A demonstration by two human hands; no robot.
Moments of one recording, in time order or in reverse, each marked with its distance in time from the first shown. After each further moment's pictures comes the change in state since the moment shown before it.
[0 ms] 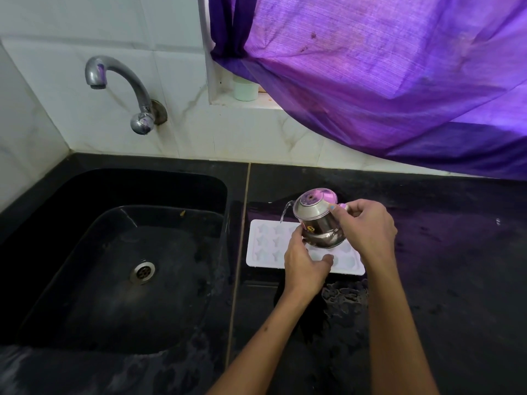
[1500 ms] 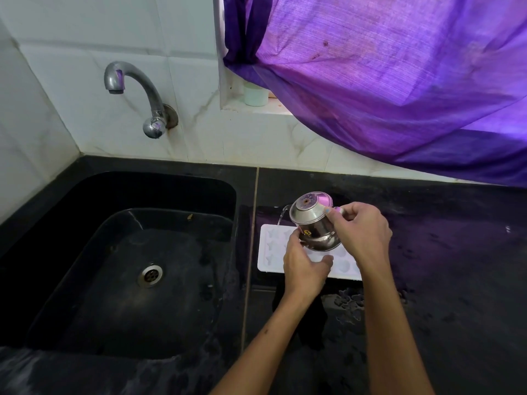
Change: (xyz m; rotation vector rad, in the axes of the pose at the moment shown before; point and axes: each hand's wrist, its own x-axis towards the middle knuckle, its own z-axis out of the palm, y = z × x) left_hand 0.008 -0.003 -0.020 -0.006 0.048 -0.019; right_hand -0.007 -0.018 0.022 -0.037 0.003 -0.055
